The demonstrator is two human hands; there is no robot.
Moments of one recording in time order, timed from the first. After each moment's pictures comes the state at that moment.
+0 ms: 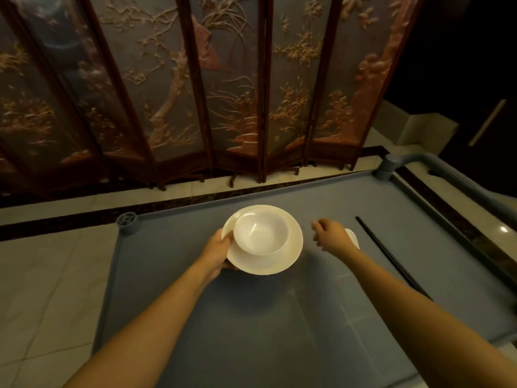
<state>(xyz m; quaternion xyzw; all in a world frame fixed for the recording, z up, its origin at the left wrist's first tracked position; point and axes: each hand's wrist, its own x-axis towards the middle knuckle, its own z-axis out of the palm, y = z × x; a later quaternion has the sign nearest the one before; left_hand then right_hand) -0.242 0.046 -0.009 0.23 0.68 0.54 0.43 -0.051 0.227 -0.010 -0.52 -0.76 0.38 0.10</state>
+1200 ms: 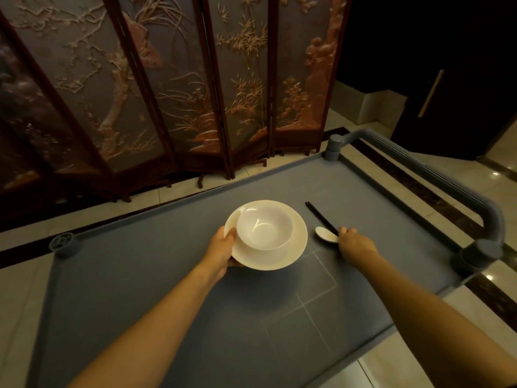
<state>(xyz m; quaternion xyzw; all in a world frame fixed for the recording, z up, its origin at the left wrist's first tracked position) -0.146 0.118 -0.015 0.23 0.69 0.51 0.46 0.098 0.270 -0.044 -0.58 -0.79 0.10 -0.16</state>
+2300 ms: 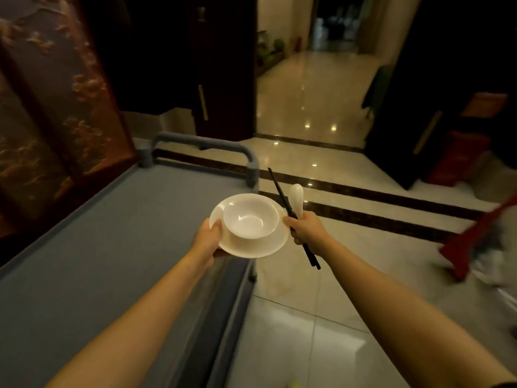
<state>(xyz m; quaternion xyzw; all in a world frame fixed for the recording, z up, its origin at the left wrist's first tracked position) 0.072 0.043 0.025 0.51 0.51 0.34 0.60 0.282 -0.018 0.034 -0.71 -0.33 0.43 0.45</state>
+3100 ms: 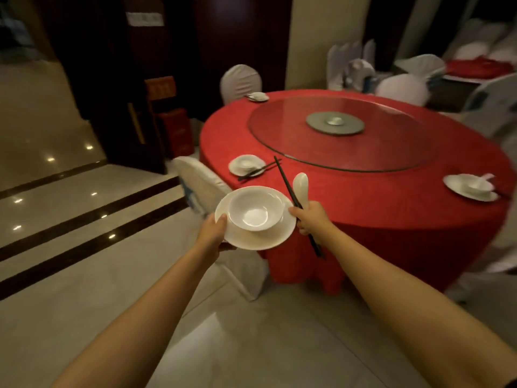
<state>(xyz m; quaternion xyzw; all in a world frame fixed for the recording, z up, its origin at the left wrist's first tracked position) 0.532 -0.410 0.037 0.71 0.18 0.00 0.68 0.585 -0.625 0.058 -0.78 0.02 0.10 0.62</state>
